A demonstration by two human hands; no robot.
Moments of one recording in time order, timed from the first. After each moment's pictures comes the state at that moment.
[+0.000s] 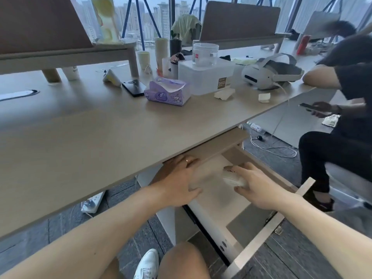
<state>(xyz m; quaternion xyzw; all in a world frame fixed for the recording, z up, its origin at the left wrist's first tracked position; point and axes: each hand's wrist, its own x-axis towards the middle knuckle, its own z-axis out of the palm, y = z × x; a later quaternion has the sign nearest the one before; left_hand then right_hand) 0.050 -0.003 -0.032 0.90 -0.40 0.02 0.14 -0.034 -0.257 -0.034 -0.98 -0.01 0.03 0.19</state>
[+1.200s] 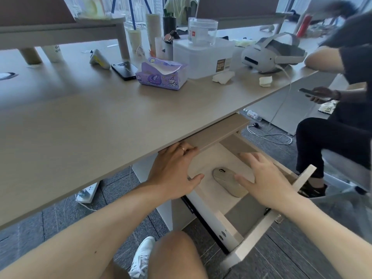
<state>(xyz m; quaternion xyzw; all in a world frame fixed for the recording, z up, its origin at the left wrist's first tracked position) 0.050 -0.009 -0.046 0.92 -0.36 0.09 0.15 -0.053 -0.251 -0.044 -0.98 0.07 -0.08 0.14</state>
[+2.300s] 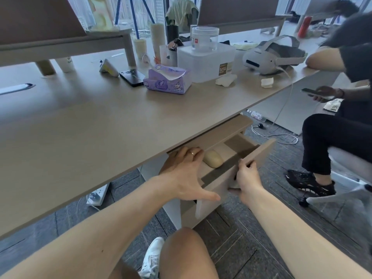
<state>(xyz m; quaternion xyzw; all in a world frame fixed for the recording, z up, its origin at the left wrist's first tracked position) 0.034 -0.006 -0.016 0.92 -0.37 -0.08 0.07 -0.014 -0.187 -0.067 -0.59 0.42 -0.11 0.68</state>
